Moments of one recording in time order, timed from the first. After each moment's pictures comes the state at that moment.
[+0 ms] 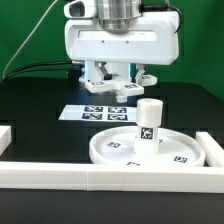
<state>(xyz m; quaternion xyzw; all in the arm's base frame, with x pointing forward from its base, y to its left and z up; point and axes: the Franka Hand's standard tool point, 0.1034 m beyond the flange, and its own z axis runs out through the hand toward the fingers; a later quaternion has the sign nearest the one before) 0.499 -0.005 0.108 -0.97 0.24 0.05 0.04</state>
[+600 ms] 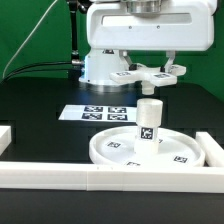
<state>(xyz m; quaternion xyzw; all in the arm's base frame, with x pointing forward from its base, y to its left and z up) 0.541 0.033 0.134 -0.97 0.22 0.04 0.04</state>
